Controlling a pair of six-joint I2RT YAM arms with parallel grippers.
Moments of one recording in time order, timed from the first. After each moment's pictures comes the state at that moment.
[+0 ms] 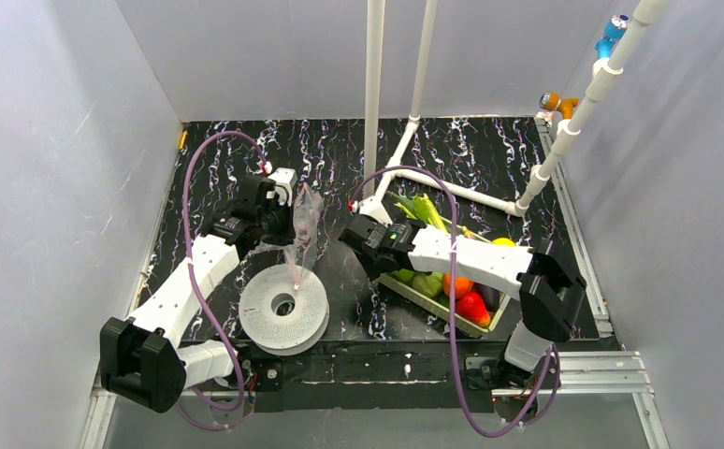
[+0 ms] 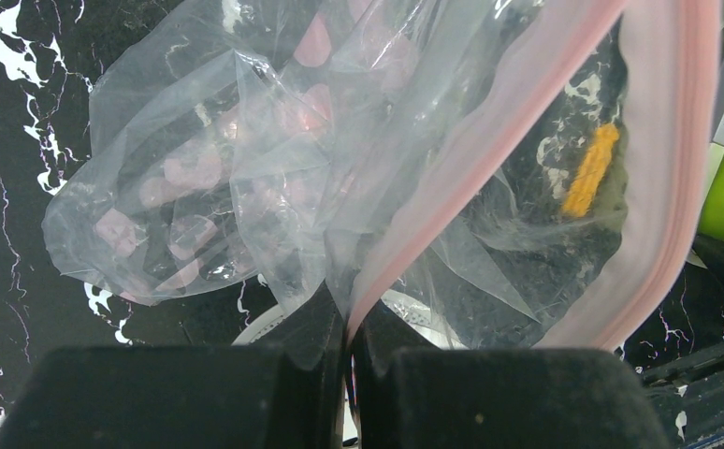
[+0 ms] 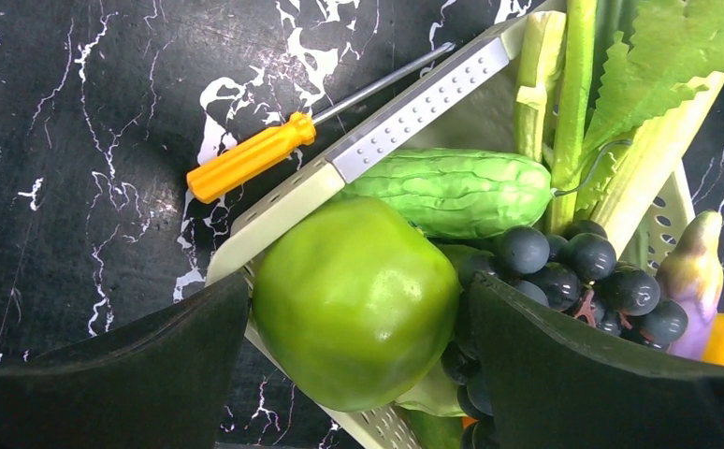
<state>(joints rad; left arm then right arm) -0.35 1.18 0.94 -0.61 0.08 -0.14 1.09 1.67 1.32 -0.88 0.57 0.47</state>
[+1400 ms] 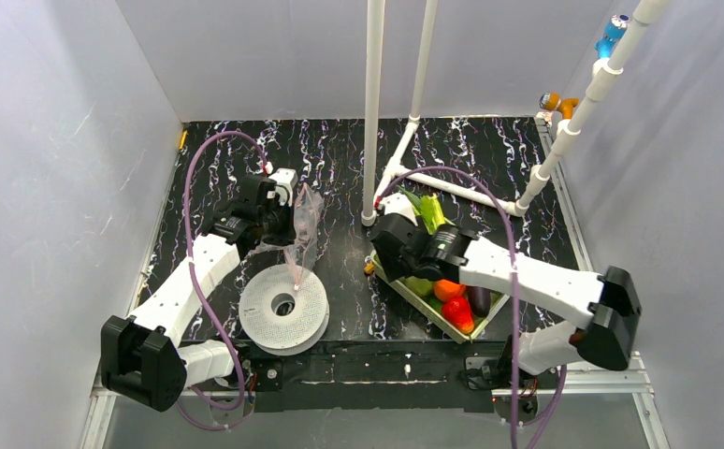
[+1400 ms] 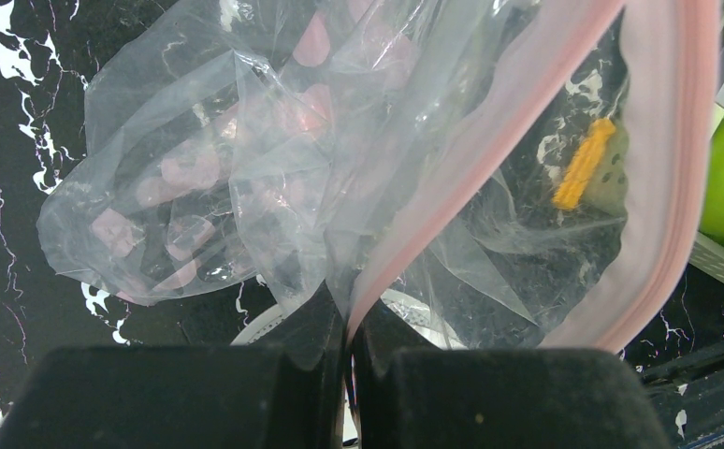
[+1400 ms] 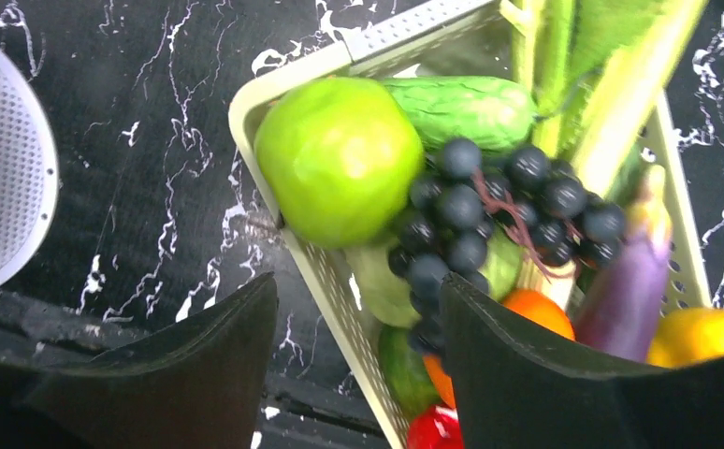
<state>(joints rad) -0.35 1.19 0.94 -0.61 0.08 -0.14 1.09 1.40 1.19 -0.85 0.48 0.49</state>
